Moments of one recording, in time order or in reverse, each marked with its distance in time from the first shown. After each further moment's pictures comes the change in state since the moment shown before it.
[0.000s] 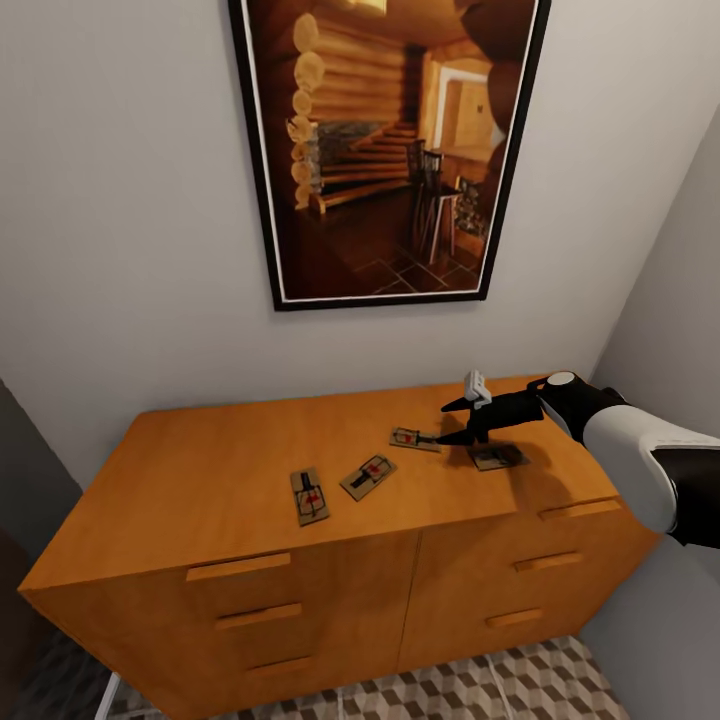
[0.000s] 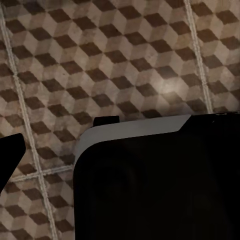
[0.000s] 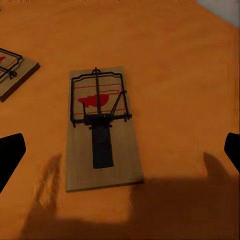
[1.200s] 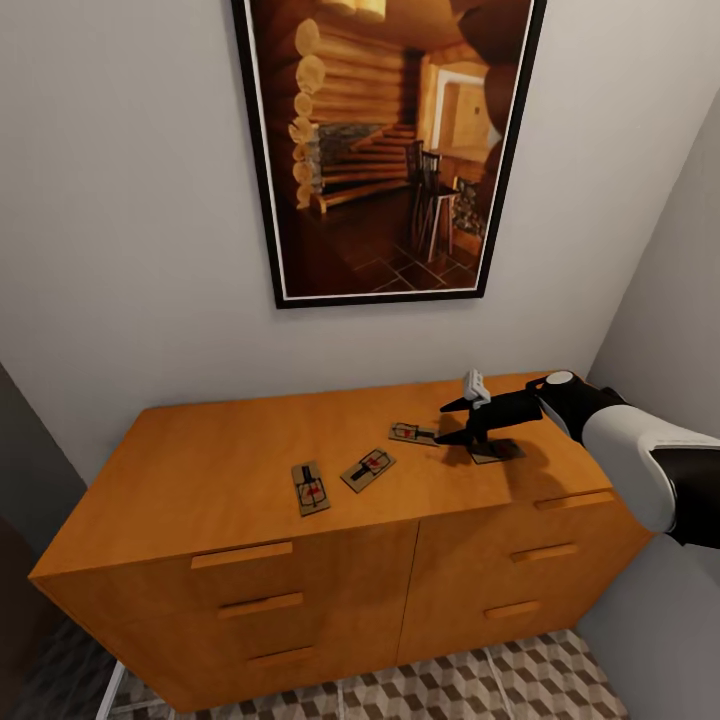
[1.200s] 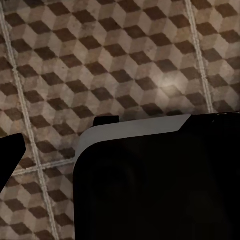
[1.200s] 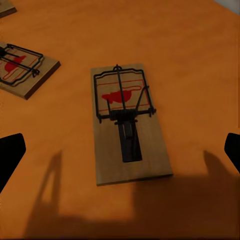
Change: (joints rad) left arm 0.000 0.000 0.000 0.000 0.000 0.001 0.000; right arm 0.000 0.003 -0.002 -0.003 -0.002 0.023 0.009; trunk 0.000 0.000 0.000
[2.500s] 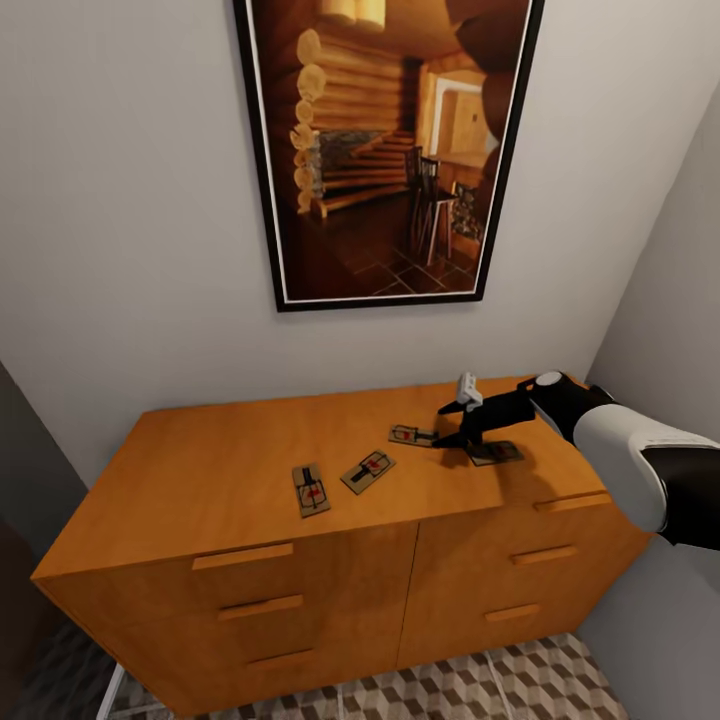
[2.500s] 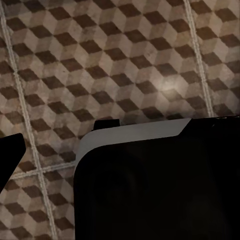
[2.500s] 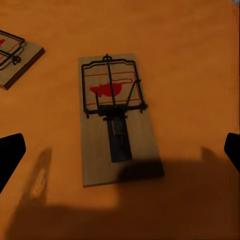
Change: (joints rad) left arm 0.000 0.000 0.000 0.000 0.000 -0.001 0.000; right arm 0.000 0.026 0.000 0.000 0.081 0.001 -0.071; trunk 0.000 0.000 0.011
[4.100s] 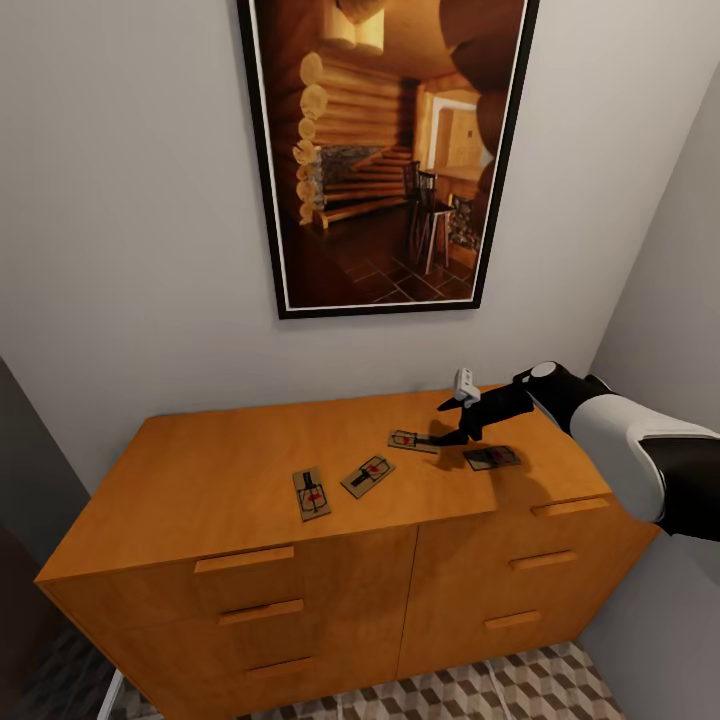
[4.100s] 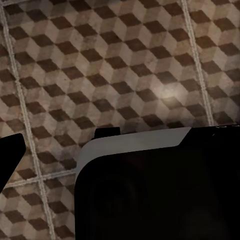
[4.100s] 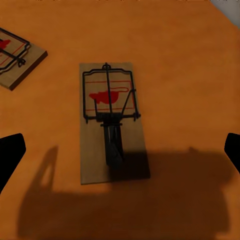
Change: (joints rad) left arm 0.000 0.000 0.000 0.000 0.000 -0.001 0.000; right arm -0.034 0.015 0.005 0.004 0.084 0.002 -0.005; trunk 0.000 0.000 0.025
